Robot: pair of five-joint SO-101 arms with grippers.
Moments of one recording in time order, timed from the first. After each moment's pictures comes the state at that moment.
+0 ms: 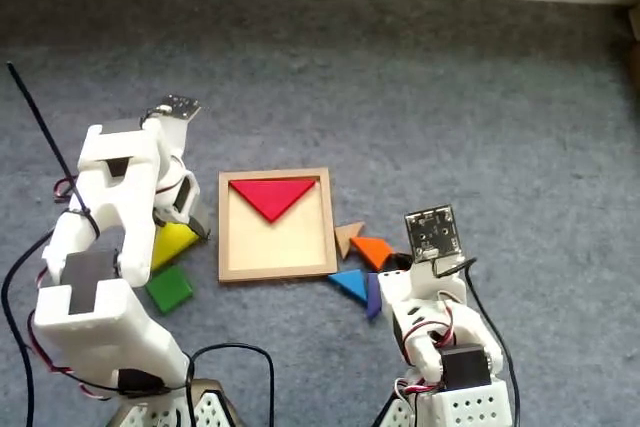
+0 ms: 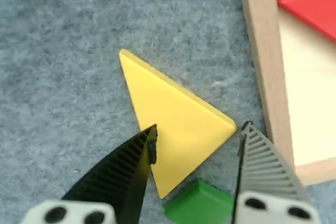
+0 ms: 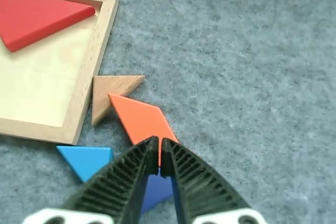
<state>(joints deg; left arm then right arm) -16.5 14.7 18.1 71.6 -15.3 -13.4 -104.0 96.1 58.9 7.4</state>
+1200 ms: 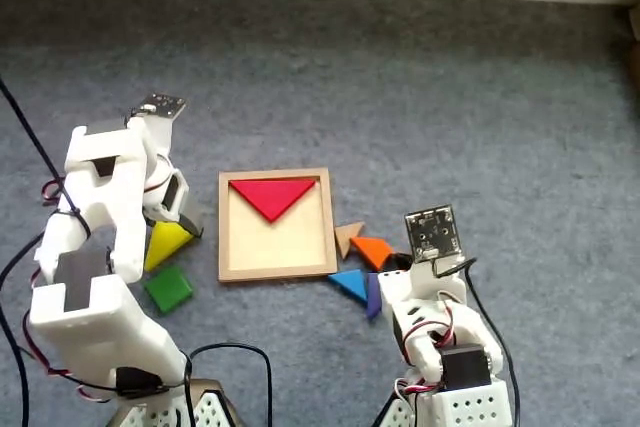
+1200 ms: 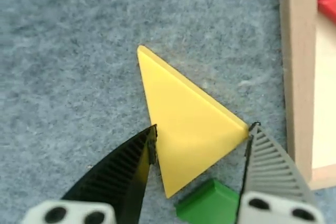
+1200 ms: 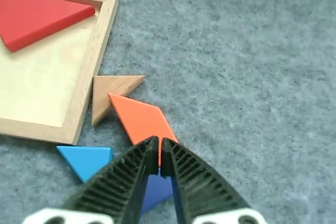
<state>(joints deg) -19.6 15.5 16.7 71.6 -16.0 -13.4 -104.0 96.1 58.9 7.4</state>
